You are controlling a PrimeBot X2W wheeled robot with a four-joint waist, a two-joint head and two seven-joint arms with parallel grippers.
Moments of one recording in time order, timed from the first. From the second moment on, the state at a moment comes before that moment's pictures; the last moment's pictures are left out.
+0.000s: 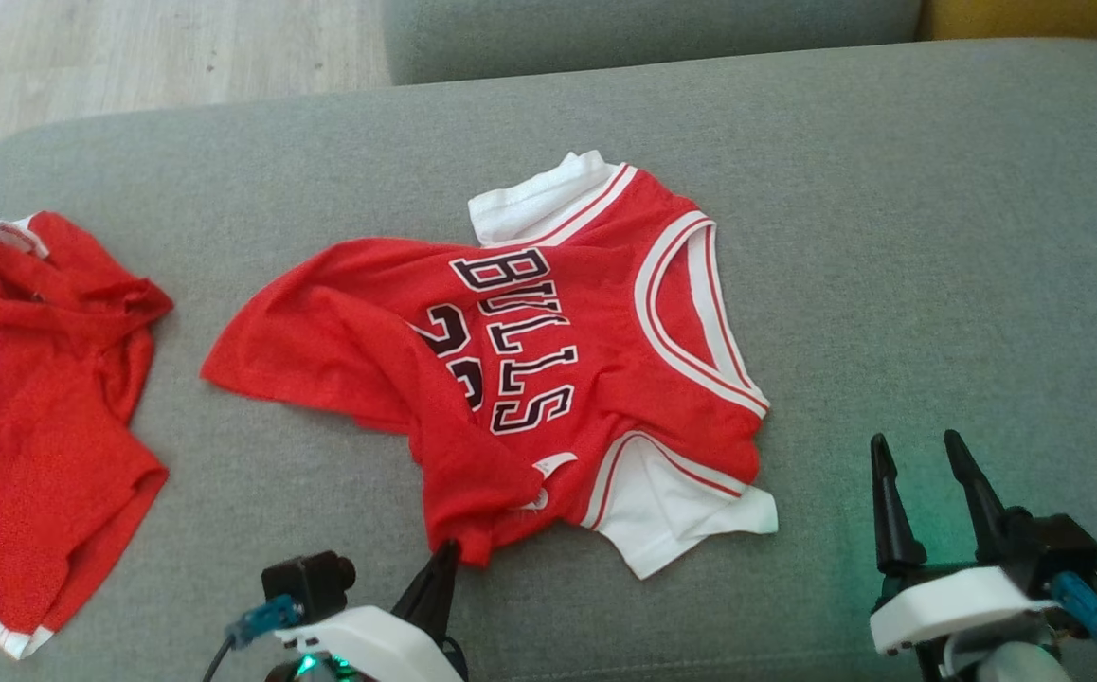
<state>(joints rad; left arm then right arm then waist) -0.03 0.22 -0.71 0.25 -0.92 0.17 -0.19 0.02 -0.04 -0.01 0.32 0.09 0.12 -0.25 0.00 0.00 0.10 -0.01</state>
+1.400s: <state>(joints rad) -0.04 0.25 -0.71 0.22 -0.93 0.19 -0.19 0.02 -0.04 -0.01 0.33 0.09 0.12 -0.25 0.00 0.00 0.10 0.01</state>
